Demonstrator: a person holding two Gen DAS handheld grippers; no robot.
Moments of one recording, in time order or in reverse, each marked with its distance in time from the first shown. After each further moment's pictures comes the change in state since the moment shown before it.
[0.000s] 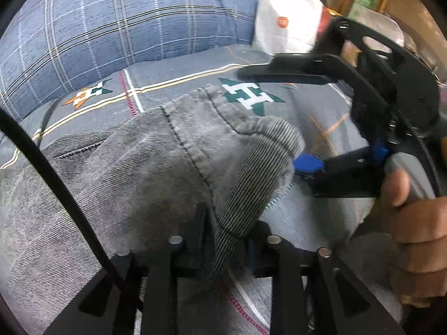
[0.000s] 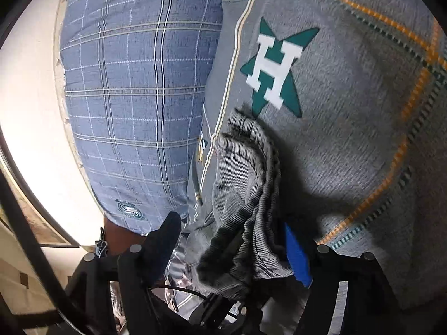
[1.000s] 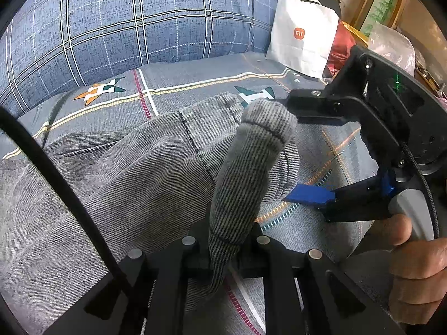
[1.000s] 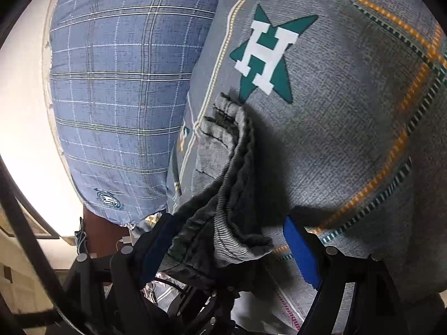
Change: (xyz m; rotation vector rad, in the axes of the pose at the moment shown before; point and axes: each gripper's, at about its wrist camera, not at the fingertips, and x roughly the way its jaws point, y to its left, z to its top) left arm 0.003 0.013 0.005 -0.076 -0.034 0.034; right arm 0.008 0.003 -0.007 -0.042 0.022 -0.112
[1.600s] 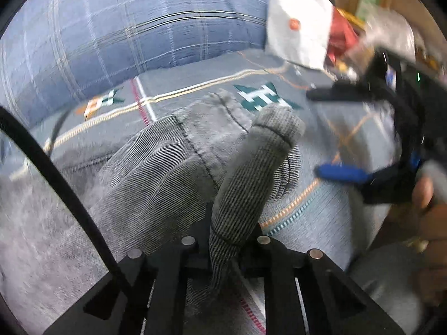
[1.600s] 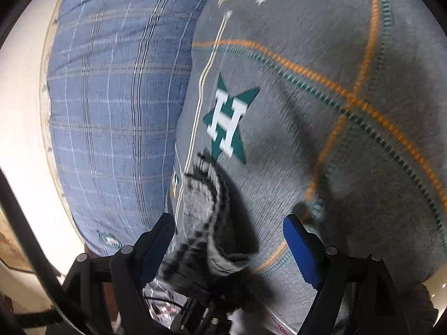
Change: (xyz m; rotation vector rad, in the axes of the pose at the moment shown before) left arm 0.005 -0.005 0.003 0.057 -0.004 0.050; right arm -0.052 -0.022 0.010 0.092 -0.179 -0.036
